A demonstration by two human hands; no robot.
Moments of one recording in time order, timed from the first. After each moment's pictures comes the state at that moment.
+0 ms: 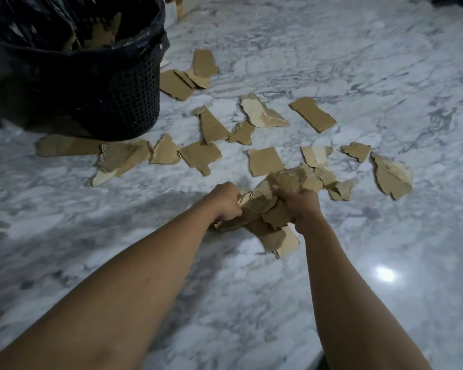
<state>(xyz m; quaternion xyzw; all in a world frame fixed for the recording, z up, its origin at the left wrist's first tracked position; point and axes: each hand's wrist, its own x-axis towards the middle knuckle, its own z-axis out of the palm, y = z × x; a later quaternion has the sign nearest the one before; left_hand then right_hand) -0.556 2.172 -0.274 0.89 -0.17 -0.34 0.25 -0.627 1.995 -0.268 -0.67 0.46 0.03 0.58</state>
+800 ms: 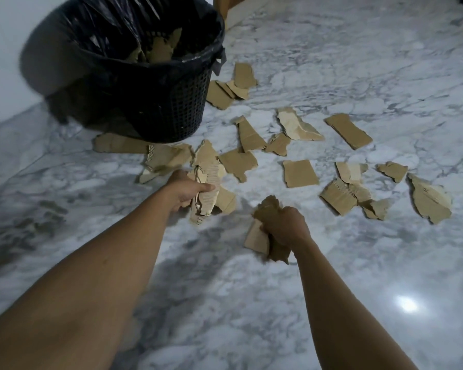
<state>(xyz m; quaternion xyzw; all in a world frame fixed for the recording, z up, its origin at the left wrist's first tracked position) -0.505 2.325 -0.273 0.79 0.15 -0.28 0.52 -0.624 2.087 -0.281 -0.86 0.31 0.18 0.36</state>
